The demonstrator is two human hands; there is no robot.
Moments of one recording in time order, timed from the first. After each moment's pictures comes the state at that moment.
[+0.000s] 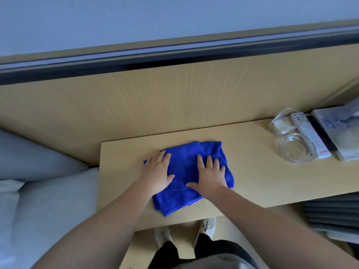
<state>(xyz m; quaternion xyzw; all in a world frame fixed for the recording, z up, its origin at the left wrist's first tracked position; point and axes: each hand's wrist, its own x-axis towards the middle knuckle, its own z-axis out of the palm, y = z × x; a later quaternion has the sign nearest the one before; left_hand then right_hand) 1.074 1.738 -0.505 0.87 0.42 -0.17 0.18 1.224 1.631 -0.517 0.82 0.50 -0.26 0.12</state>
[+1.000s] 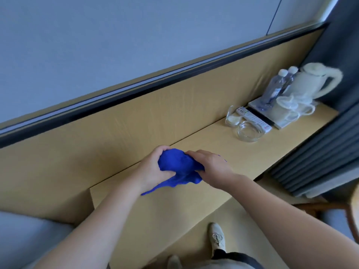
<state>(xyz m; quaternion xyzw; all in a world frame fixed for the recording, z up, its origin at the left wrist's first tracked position) 1.063 1.757 -0.391 0.82 0.26 0.01 0.52 1.208 1.594 -0.409 0.82 0.51 -0.15 -0.20</state>
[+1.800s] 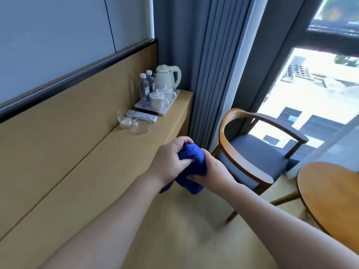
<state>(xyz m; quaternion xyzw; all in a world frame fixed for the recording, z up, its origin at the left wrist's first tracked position) 1.097 1.485 -0.331 0.84 -0.15 0.02 0.51 1.090 1.312 -0.360 0.94 0.08 -0.06 -0.33</state>
